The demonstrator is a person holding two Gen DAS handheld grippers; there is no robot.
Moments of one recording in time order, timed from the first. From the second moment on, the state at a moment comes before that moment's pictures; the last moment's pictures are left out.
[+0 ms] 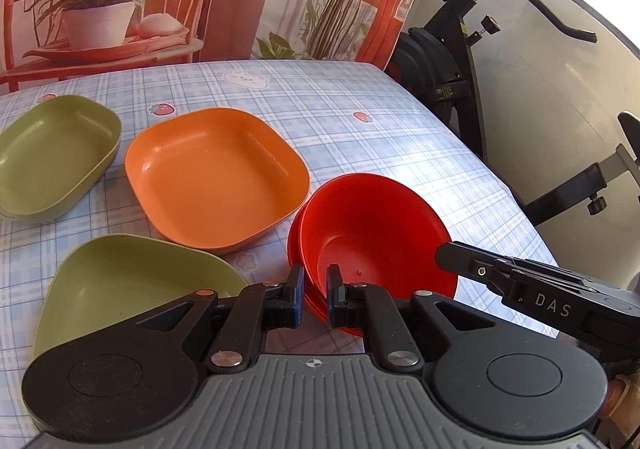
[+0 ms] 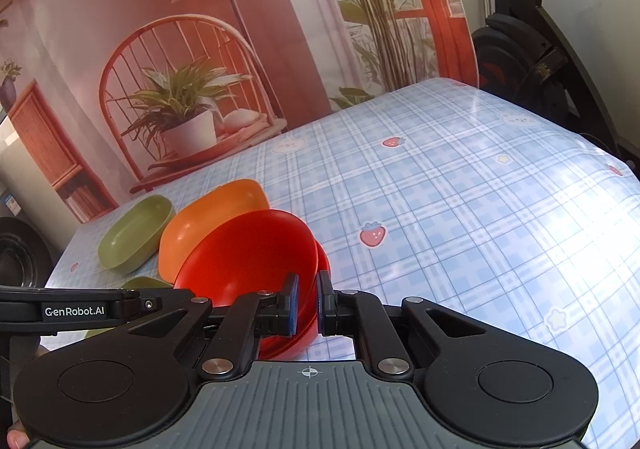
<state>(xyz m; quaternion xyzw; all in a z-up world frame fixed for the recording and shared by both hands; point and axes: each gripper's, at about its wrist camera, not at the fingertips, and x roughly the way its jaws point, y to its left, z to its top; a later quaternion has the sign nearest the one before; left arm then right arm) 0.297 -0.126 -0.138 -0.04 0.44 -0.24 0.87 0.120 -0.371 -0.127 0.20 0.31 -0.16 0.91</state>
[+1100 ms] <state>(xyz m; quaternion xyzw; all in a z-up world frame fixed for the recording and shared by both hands) 0.264 0.019 -0.122 -0.08 0.40 -0.14 0.90 0.168 -0.275 -0.112 0.14 0.34 -0.05 0.93</state>
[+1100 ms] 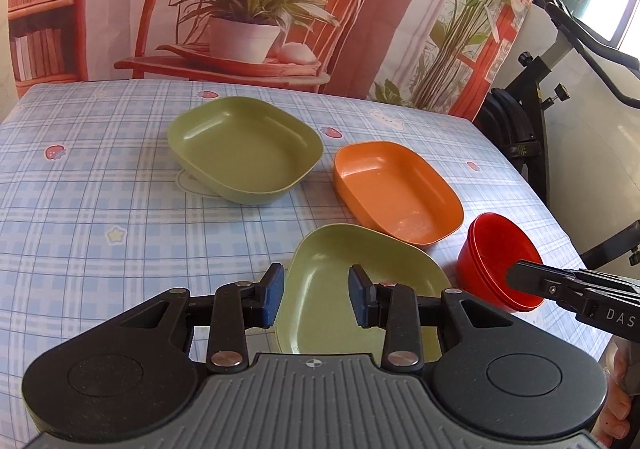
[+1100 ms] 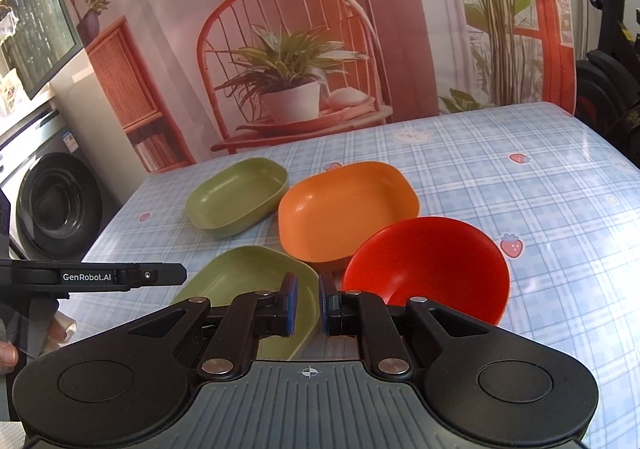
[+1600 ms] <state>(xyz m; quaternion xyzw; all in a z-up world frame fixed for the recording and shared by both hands) 0.257 0.038 -0.133 -0.12 0.39 -0.13 0.90 0.186 -0.251 -0.123 0.11 0.38 -0.04 0.92</state>
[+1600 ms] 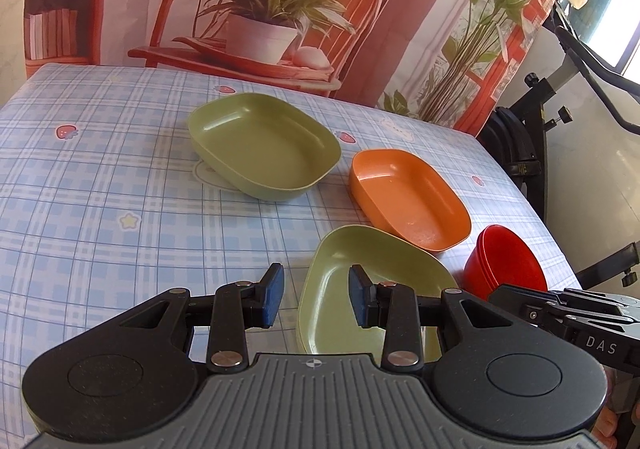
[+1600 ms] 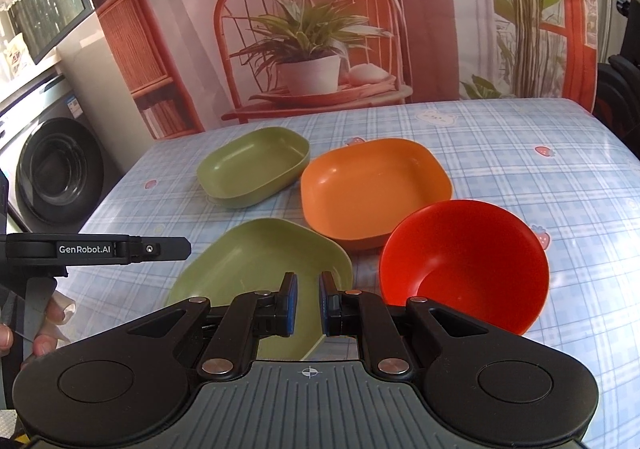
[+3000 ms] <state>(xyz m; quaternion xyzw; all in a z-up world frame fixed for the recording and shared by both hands) 0.250 0.038 -0.164 -0.12 0.44 -0.12 0.88 0.190 -0.243 -0.144 0.09 0.41 -0.09 0.90</state>
